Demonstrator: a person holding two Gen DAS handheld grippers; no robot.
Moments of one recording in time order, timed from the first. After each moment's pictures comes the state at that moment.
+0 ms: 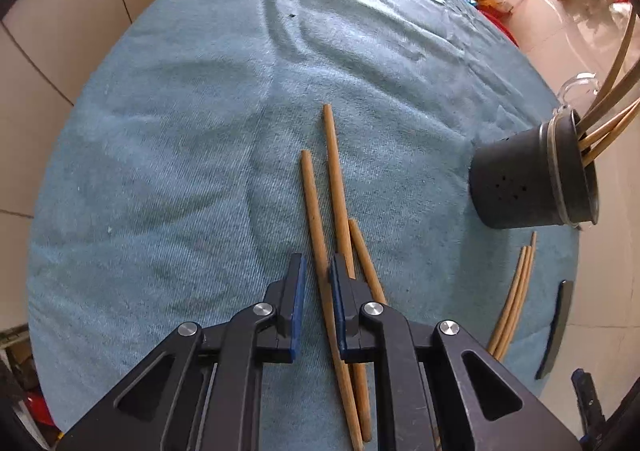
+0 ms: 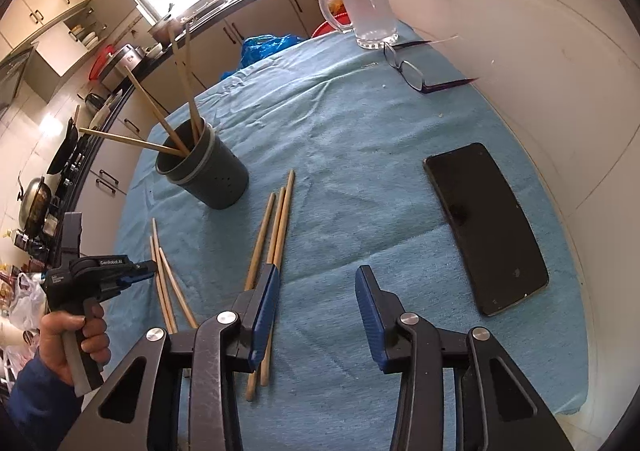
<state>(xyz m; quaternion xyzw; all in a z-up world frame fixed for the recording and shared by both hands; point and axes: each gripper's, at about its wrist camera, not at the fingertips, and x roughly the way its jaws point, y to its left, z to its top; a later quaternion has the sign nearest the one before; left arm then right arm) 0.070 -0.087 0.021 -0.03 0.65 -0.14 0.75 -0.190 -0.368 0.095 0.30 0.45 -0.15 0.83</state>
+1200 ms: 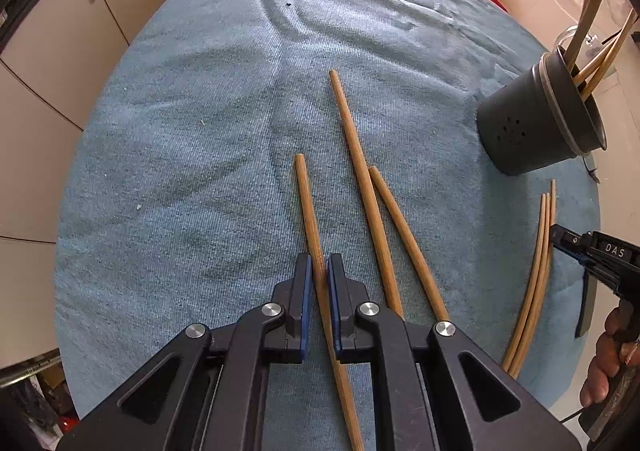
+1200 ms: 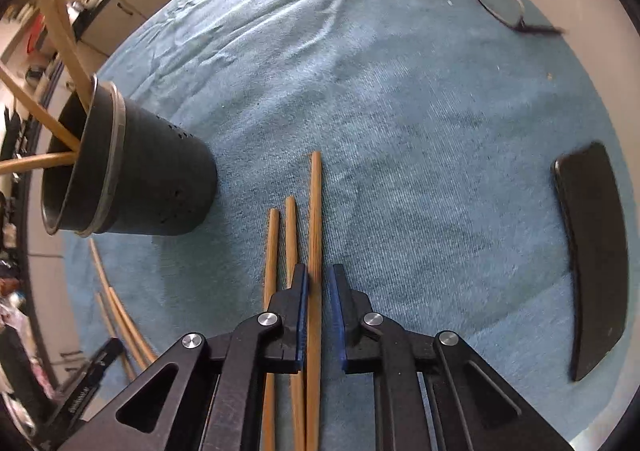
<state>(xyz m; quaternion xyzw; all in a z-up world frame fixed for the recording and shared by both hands) 0.044 -0.081 0.022 0.04 0.64 -0.15 0.75 -0.036 -0.367 0.009 0.31 0.59 -0.17 0.73</state>
